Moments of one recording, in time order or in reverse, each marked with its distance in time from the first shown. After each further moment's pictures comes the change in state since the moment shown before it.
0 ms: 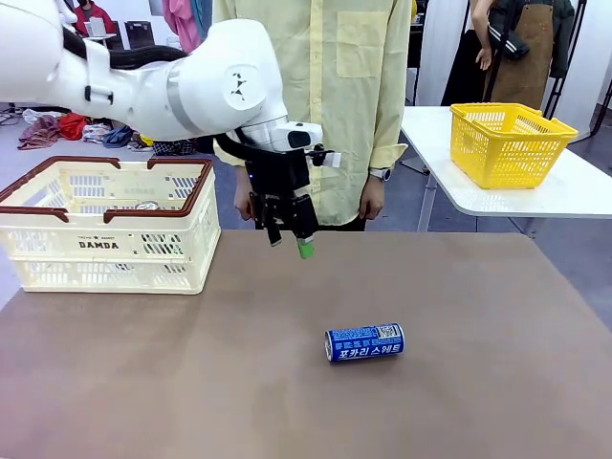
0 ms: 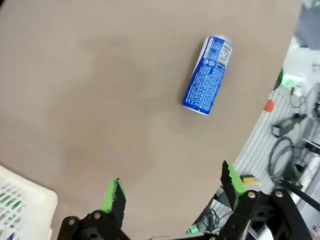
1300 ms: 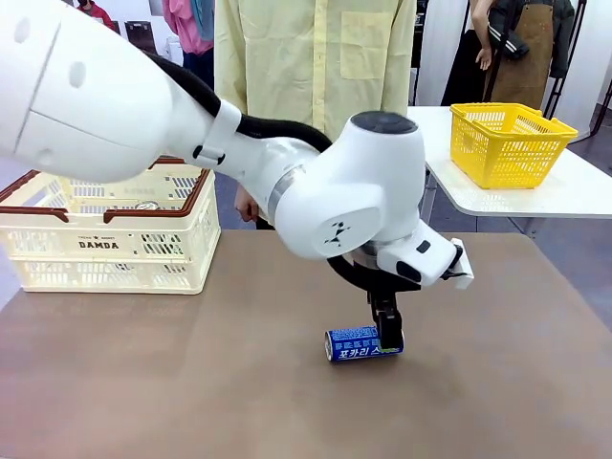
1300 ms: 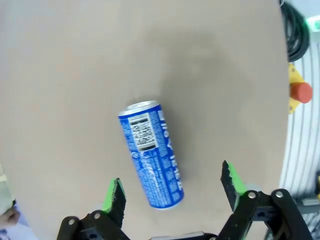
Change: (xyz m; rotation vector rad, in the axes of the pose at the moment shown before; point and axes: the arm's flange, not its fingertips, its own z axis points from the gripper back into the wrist) left arm 0.034 -0.176 -0.134 0.318 -0.019 -0.669; right arm 0.000 0.000 0.000 0.000 0.001 0.000
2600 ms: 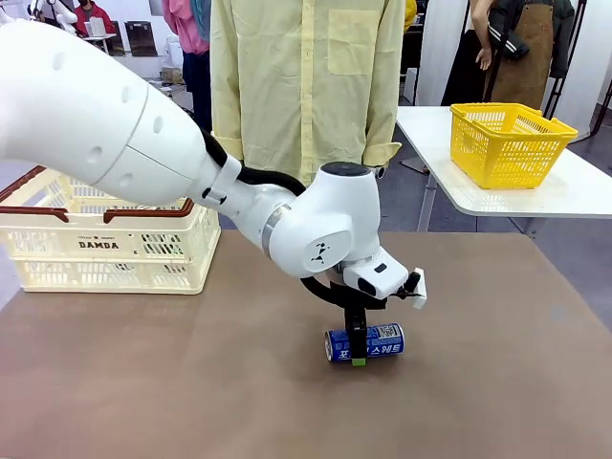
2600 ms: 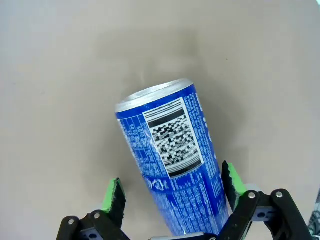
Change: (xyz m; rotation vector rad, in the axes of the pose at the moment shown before) left arm -0.035 0.052 -0.097 -0.171 0.001 -0.070; right arm 0.000 0.000 0.000 0.000 0.000 0.000
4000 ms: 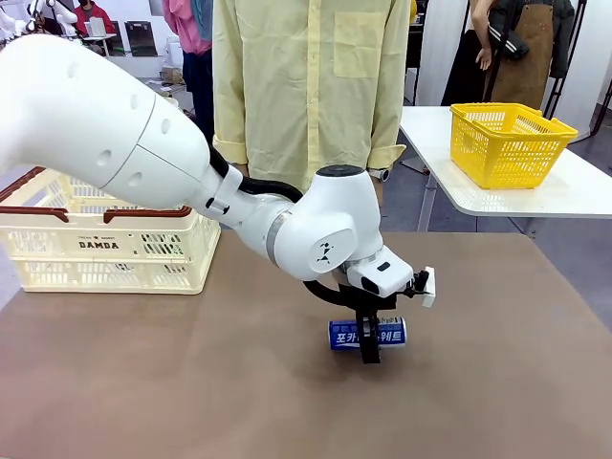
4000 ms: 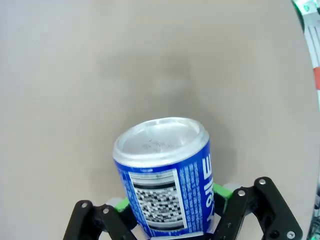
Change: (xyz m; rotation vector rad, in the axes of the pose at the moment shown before) left arm 0.018 -0.003 0.012 -0.015 -0.112 -0.081; right arm 0.000 0.000 0.000 0.000 0.000 0.000
